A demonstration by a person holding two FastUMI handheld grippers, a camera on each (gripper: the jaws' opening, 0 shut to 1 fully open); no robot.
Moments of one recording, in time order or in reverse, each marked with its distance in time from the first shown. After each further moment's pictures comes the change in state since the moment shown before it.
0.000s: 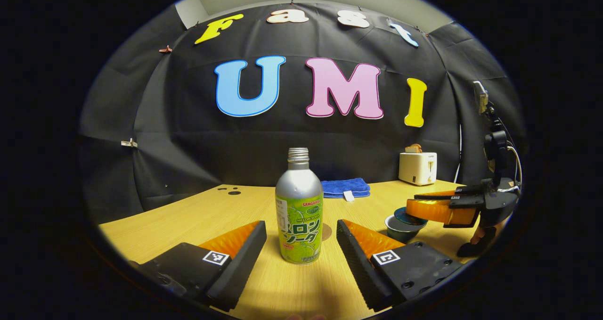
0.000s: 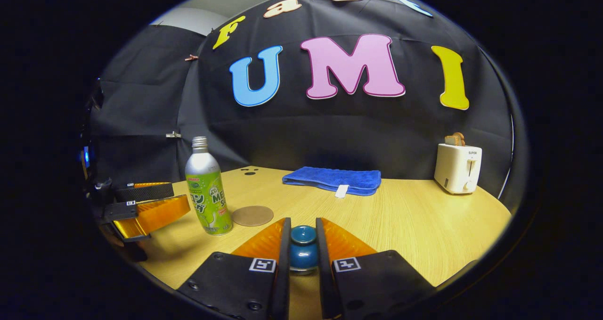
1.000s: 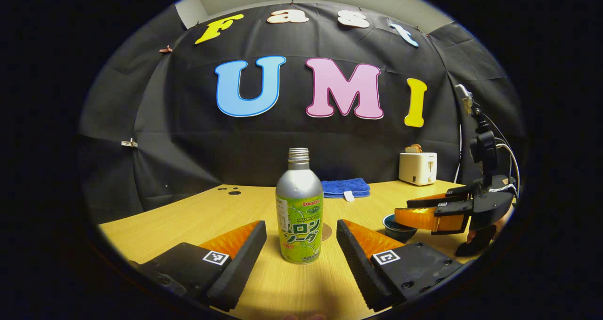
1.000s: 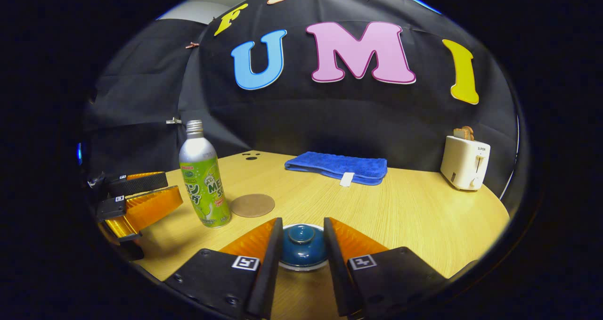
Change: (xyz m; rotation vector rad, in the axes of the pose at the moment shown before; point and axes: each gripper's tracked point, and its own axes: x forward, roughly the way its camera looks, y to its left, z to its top) left arm -0.003 -0.001 0.000 -0.001 -0.003 -0.007; right arm 0.025 0.011 -0.020 -0.017 0.139 0.037
